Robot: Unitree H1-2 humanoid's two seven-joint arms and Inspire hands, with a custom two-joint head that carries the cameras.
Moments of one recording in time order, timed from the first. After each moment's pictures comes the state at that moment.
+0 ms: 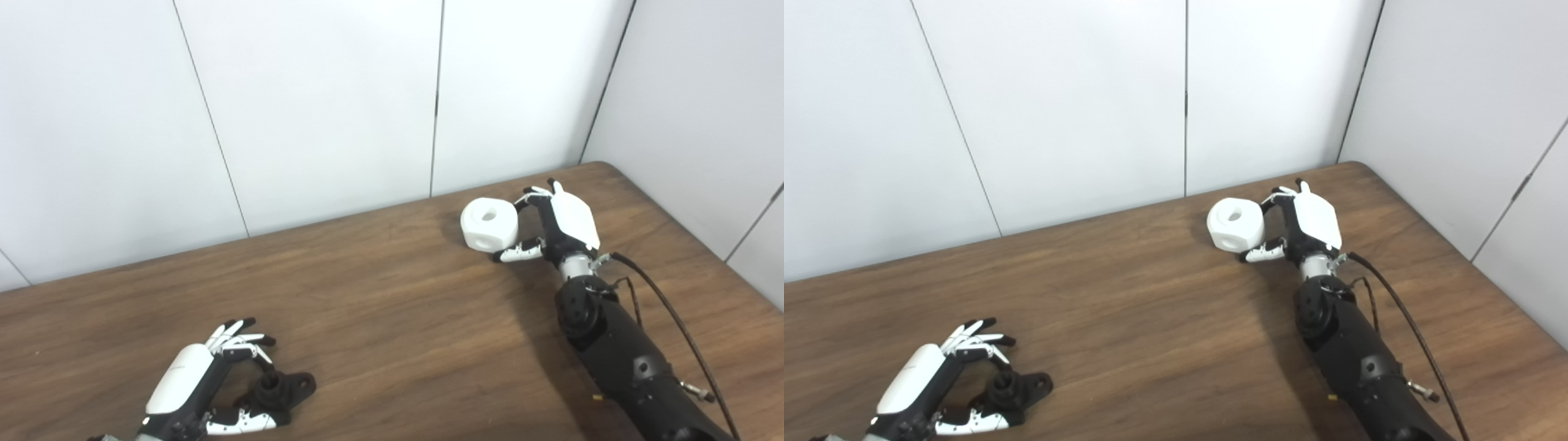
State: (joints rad) left arm -0.25 0.34 -0.25 0.21 0.54 -0.41 -0.09; right arm -0.39 -0.45 0.07 0.37 -0.62 0.22 -0.33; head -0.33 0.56
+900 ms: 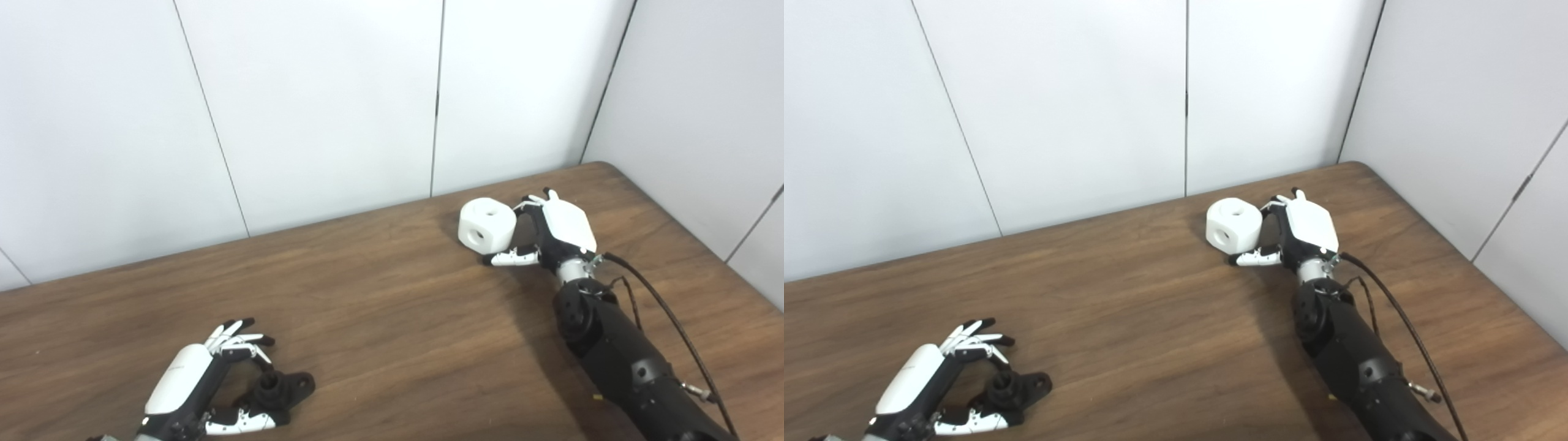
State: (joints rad) left arm -0.25 0.34 -0.25 0.21 0.54 -0.41 -0.09; right arm -0.38 -0.46 0.10 0.35 -0.68 0.28 -0.28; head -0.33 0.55
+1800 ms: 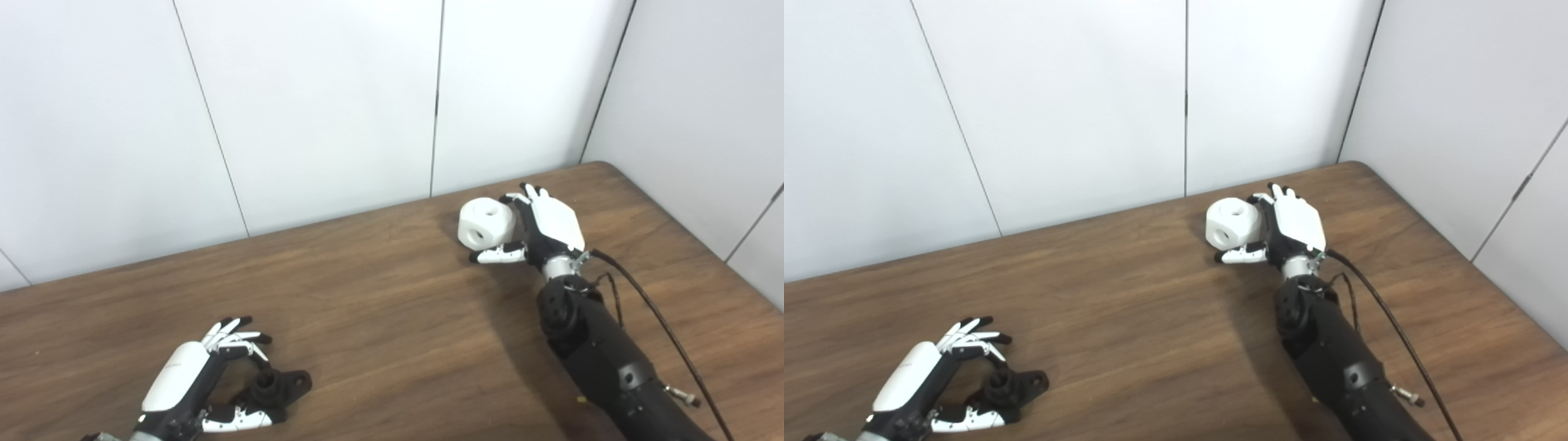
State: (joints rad) left arm -0.26 0.34 -0.24 0.24 0.54 -0.44 -0.08; right arm -0.38 -0.39 0.11 0.20 -0.70 0.46 -0.18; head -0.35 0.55
